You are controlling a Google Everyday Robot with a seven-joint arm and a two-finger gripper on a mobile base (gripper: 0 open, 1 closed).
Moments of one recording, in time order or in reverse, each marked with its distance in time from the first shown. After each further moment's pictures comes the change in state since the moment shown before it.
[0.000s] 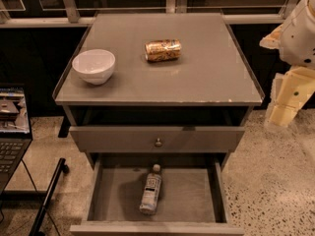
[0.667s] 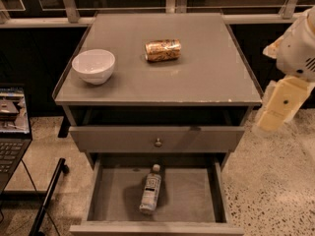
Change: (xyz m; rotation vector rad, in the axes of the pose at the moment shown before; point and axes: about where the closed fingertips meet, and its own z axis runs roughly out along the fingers) arm 0.000 0.005 0.014 0.015 -0.043 0.117
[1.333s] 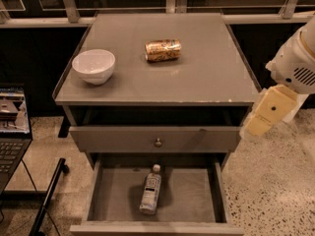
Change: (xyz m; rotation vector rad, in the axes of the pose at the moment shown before) arm 0.009 0.006 0.023 -0.028 -0.016 0.205
